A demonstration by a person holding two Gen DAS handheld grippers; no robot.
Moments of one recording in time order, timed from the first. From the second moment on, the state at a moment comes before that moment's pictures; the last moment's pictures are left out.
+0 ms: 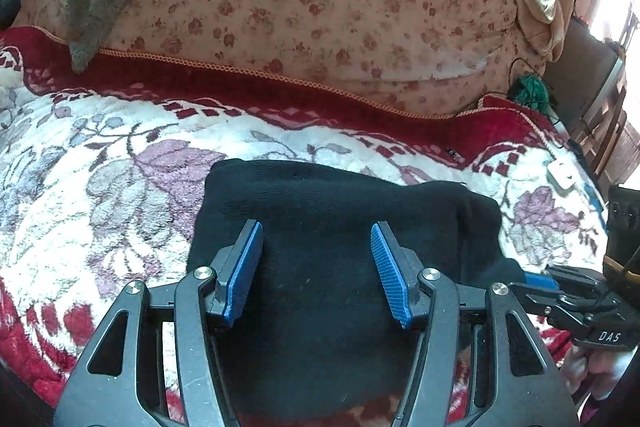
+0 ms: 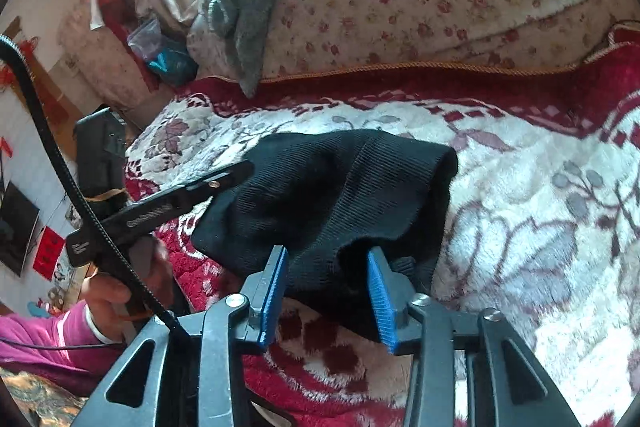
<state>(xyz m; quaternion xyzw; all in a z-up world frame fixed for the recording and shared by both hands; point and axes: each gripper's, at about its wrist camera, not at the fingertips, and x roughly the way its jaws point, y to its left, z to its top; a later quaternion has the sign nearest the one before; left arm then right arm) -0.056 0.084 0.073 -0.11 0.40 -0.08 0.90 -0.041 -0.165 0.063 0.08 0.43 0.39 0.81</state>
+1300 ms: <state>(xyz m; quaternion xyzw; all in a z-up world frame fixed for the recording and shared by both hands) -0.100 0.109 0.062 -0.13 0.40 -0.10 0.90 0.002 -0.116 0.057 0.09 0.43 0.35 0.83</state>
